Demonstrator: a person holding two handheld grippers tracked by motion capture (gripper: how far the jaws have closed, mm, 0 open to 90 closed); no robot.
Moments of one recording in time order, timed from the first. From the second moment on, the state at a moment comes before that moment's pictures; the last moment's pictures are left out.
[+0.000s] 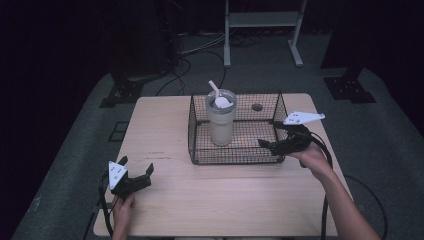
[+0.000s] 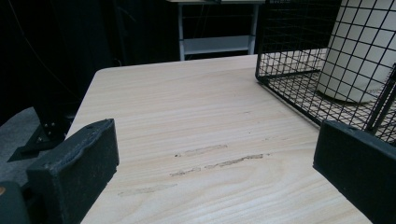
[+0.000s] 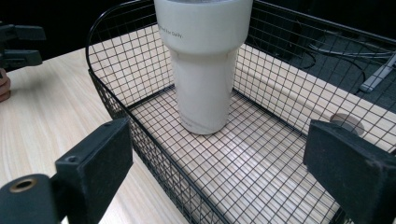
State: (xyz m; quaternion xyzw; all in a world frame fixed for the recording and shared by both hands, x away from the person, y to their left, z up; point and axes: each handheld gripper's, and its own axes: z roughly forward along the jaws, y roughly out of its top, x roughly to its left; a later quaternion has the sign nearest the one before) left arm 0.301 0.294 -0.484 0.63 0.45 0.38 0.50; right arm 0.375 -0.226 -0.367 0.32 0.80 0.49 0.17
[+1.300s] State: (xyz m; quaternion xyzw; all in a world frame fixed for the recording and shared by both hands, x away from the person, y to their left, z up) left arm 0.301 0.294 -0.483 0.63 0.45 0.38 0.49; right arm 0.320 -0.253 -0.403 0.32 0.79 0.49 0.17
